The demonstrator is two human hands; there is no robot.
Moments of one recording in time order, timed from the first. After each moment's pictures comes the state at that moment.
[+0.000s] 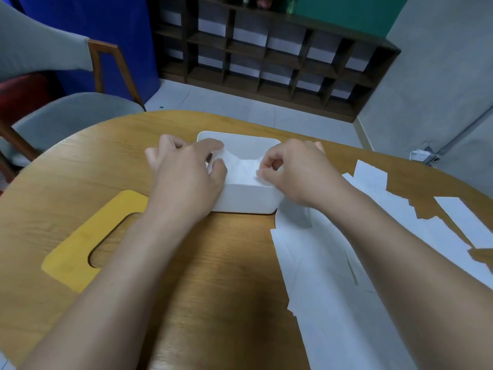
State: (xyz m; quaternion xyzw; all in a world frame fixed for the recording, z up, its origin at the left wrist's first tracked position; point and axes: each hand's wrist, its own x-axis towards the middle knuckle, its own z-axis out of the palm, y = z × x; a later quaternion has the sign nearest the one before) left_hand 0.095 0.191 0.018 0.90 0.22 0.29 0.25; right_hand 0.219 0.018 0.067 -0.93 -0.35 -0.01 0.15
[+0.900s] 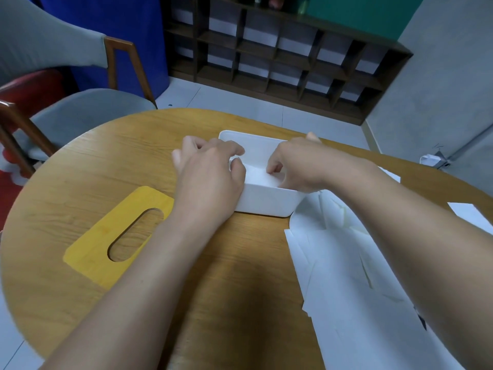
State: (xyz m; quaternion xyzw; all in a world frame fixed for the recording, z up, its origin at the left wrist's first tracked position) left_hand 0.094 0.183 0.014 0.89 0.22 0.30 0.27; right_hand 0.249 0.053 0.072 -0.88 -0.45 0.06 -0.14
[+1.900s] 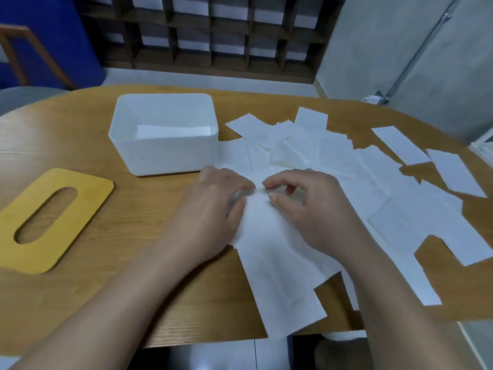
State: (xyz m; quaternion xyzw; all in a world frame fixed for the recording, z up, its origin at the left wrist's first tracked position) left_hand 0.058 0.049 -0.033 0.94 -0.05 0.15 0.31; right_hand 0.123 -0.167 0.005 -0.90 -0.24 0.00 0.35
